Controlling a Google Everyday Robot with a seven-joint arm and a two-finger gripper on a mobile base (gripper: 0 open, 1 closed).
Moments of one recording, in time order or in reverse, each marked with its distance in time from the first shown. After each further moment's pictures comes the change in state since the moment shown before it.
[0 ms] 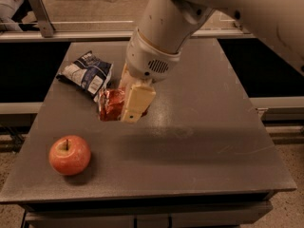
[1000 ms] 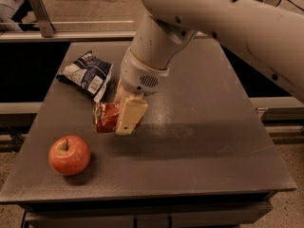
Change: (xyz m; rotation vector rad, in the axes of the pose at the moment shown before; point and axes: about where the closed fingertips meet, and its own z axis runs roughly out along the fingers) arm 0.005 -0.001 0.042 -0.070 -0.013 0.011
